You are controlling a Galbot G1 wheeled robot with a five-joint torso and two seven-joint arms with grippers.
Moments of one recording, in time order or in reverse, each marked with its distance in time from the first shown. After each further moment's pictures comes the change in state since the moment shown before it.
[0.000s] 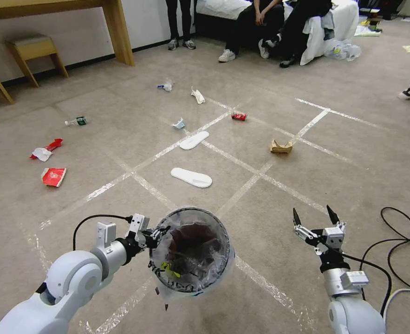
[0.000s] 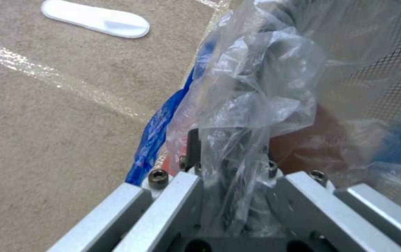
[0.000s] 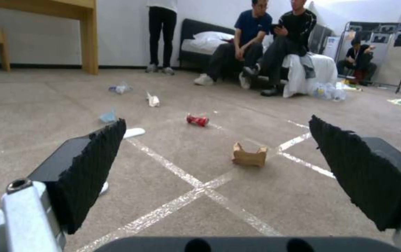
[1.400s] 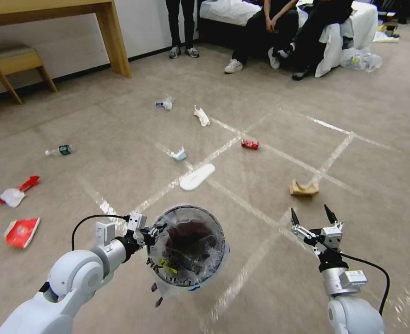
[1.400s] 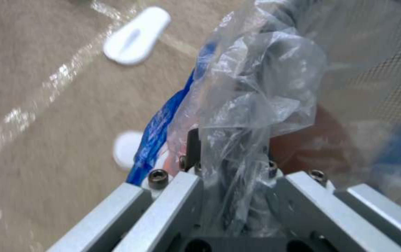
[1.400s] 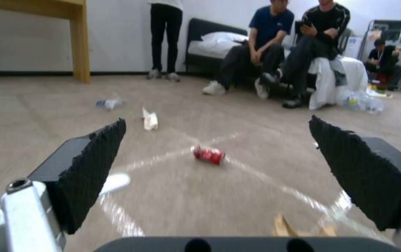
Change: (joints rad) left arm -0.007 -0.045 -0.007 0.040 0.039 -0.018 -0.002; right arm 0.005 -0.004 -0.007 -0.009 0.008 0.014 -0.011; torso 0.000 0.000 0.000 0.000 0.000
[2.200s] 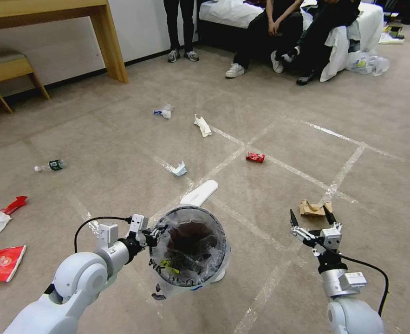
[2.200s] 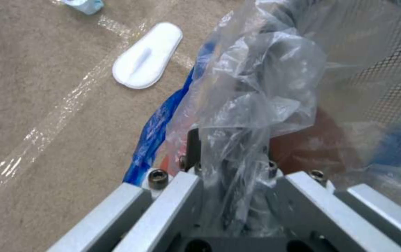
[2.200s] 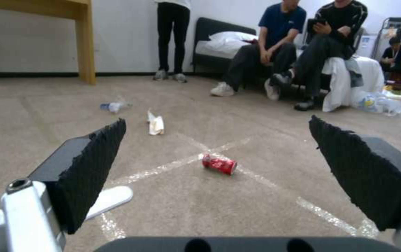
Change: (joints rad) left arm 0.002 -0.022 0.009 0.009 0.016 0.002 -0.013; right arm -0.016 0.005 -0.009 0.004 0.004 0.009 -0.034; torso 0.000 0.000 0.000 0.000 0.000
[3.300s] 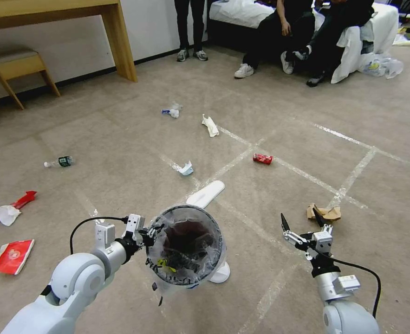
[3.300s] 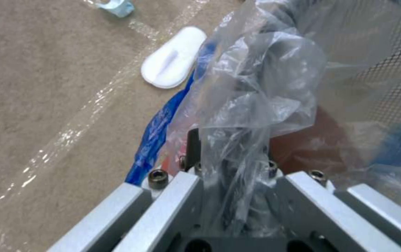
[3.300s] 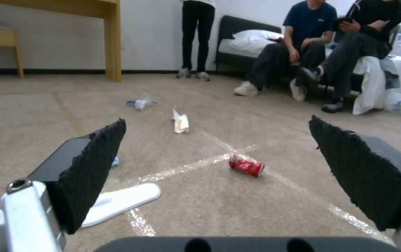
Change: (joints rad) left arm 0.010 0.002 -0.015 -0.001 0.008 -0.012 -0.018; right arm -0.013 -0.004 -0.022 0.004 -0.008 0.001 -0.018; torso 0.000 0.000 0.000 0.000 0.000
